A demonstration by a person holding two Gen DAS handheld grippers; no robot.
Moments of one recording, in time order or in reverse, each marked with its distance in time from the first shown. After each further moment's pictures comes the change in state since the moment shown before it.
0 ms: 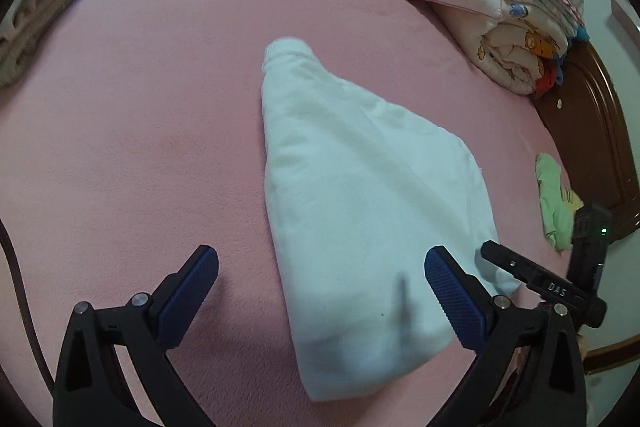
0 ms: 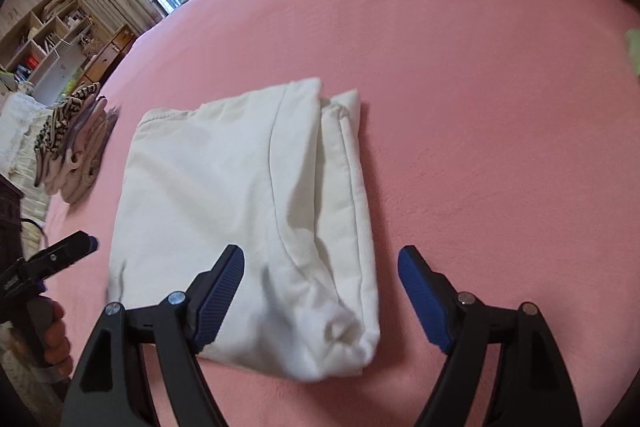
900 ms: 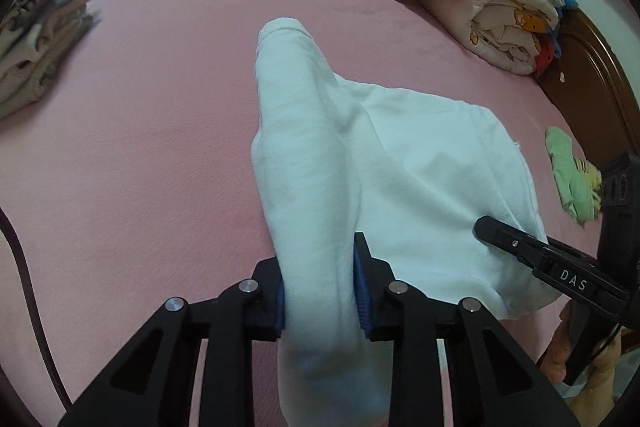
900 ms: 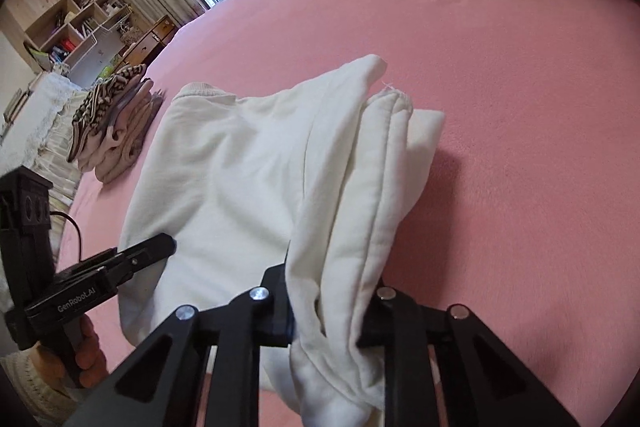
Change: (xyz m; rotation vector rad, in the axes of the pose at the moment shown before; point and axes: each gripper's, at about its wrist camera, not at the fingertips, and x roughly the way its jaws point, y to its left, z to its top) left arm -0.033 -0.037 -0.054 0.143 -0.078 0.106; right arm -0.023 0.072 -0.034 -0.125 -0.077 0.043
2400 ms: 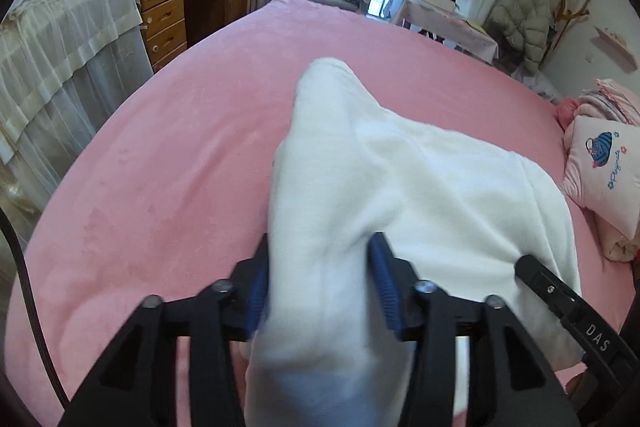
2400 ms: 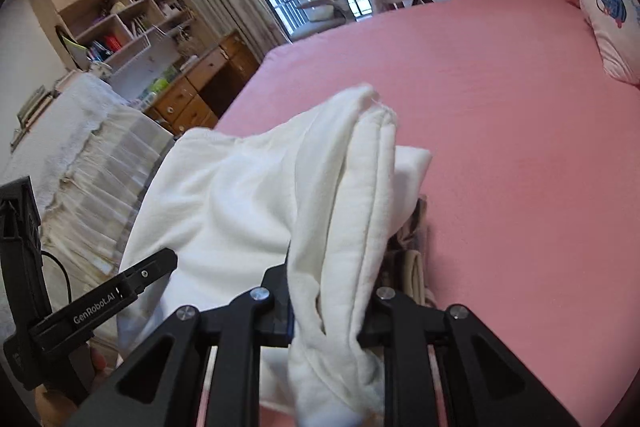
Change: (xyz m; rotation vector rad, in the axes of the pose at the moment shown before) left arm -0.160 0.520 0.289 -0.322 -0.252 0.312; right arm 0.221 0.484 0.256 -0.074 -0.105 0.118
